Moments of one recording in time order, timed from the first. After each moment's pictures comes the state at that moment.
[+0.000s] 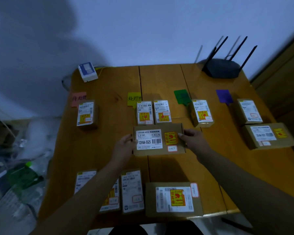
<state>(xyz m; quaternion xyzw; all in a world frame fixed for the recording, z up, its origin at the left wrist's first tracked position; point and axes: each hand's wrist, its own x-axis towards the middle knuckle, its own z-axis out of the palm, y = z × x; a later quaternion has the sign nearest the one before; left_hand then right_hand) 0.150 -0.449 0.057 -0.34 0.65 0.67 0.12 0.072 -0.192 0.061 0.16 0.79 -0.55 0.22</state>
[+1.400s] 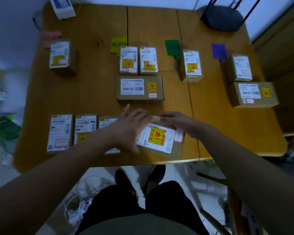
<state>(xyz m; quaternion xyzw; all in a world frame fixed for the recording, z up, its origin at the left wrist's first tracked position) 0.225 -0.372 0.045 0.26 0.93 0.12 0.24 0.149 -0.136 0.048 -0.01 0.76 -0.45 0.47</state>
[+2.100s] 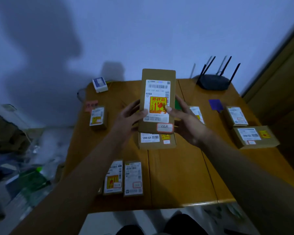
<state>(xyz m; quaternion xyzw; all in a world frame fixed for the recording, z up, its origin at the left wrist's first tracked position) 0.186 -0.428 0.215 -0.10 0.59 0.80 0.04 0.120 -0.205 0.204 -0.07 0.59 -0.76 0.27</state>
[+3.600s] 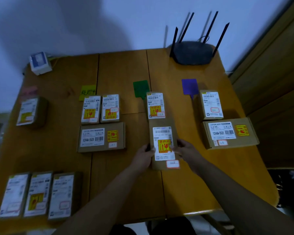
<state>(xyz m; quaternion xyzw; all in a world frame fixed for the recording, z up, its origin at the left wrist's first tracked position) 0.077 -0.144 0.006 -0.35 0.64 0.64 0.26 0.026 0.048 -0.018 0.17 0.70 -0.59 0.37</state>
